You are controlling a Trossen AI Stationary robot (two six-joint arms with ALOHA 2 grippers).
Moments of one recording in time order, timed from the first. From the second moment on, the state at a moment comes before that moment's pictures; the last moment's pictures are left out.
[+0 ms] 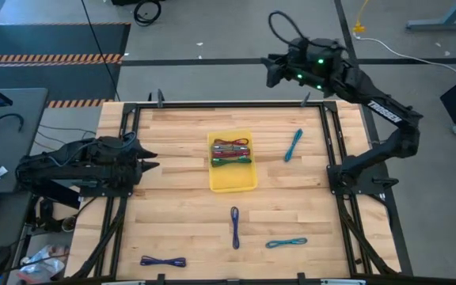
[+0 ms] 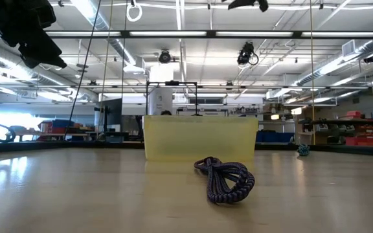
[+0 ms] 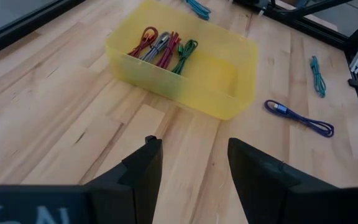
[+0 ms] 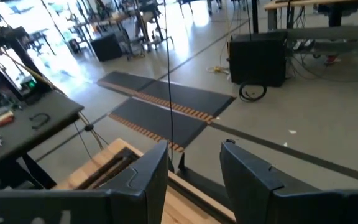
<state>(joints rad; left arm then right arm) 0.09 0.31 0.55 -0.78 -0.11 -0.35 -0.46 1.36 1.70 -0.55 0.26 0.34</state>
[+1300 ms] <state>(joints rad) 0.09 0.31 0.55 -0.88 -0.24 -0.58 -0.49 1.77 1.70 -0.03 -0.68 0.52</state>
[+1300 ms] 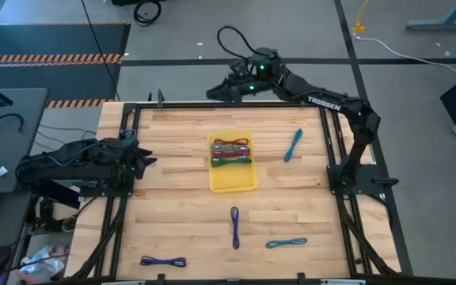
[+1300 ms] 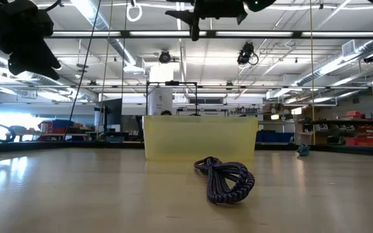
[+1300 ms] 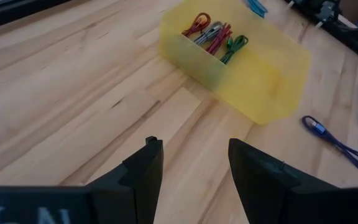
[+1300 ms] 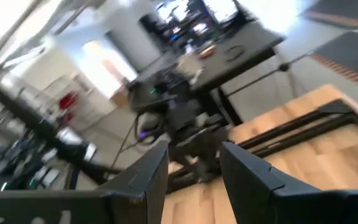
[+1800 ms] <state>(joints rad) 0.09 0.31 0.55 -0.84 -0.24 -0.56 -0.52 1.63 1.70 -0.87 -0.45 0.44</state>
